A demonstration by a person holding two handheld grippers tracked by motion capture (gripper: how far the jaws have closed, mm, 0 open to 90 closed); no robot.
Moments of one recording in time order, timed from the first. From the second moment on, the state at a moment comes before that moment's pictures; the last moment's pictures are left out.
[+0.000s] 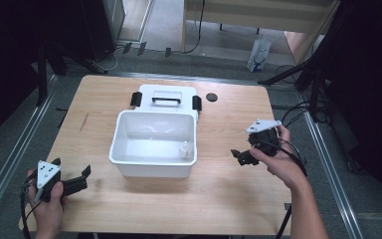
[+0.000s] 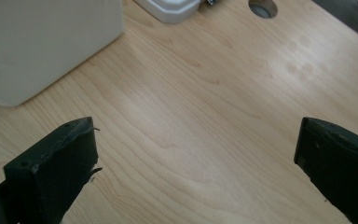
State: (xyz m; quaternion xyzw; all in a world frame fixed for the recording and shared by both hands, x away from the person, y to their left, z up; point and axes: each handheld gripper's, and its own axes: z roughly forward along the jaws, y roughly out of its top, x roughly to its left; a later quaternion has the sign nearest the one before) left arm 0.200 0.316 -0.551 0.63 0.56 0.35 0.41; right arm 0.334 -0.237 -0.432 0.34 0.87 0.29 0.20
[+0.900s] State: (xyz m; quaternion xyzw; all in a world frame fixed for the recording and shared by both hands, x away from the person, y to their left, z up) left arm 0.200 0.315 -0.551 0.63 0.56 0.35 0.41; right arm 0.256 -0.321 -0.535 0.50 0.73 0.40 0.24
